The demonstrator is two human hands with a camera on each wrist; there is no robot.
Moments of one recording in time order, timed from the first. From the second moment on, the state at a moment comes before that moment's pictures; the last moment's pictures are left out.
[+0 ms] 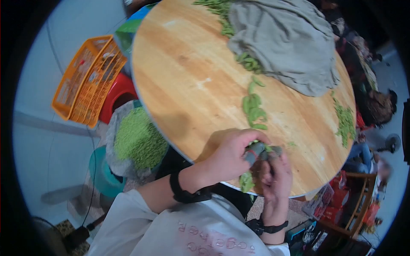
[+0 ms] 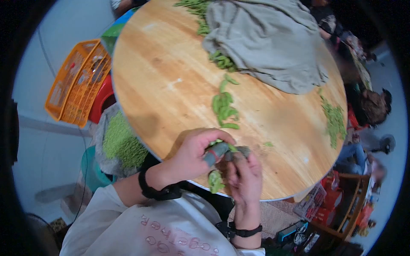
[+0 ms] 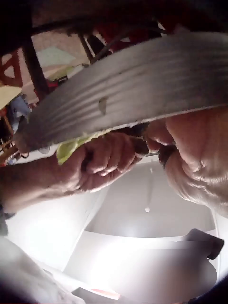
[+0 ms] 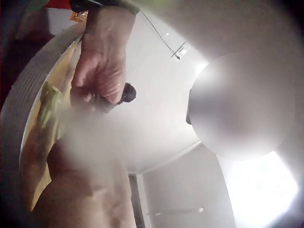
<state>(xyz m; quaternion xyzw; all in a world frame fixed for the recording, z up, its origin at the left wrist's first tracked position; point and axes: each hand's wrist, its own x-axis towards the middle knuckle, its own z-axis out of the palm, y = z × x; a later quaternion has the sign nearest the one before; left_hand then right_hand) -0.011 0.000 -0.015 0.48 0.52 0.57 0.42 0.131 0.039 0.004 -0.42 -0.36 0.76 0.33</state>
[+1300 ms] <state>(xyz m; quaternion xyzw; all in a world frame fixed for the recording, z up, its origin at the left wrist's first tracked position) -0.119 -0.080 -0.012 0.43 0.60 0.64 0.23 0.126 0.068 -0.010 -0.46 -0.87 0.04 0.18</state>
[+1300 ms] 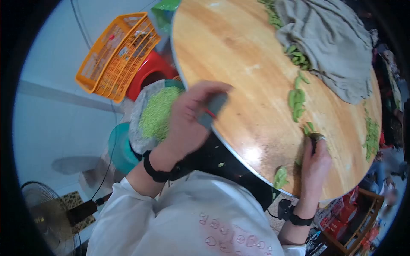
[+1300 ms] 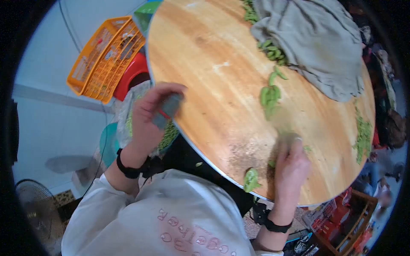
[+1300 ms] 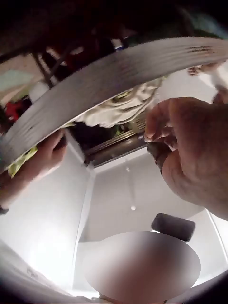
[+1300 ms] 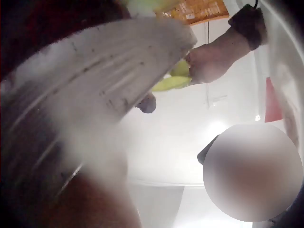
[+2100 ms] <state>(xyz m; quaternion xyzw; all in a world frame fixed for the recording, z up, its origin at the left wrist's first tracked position) -0.010 -0.003 -0.020 0.36 0.44 0.58 0.59 0.145 0.031 0.015 -0.37 -0.48 0.77 0.20</state>
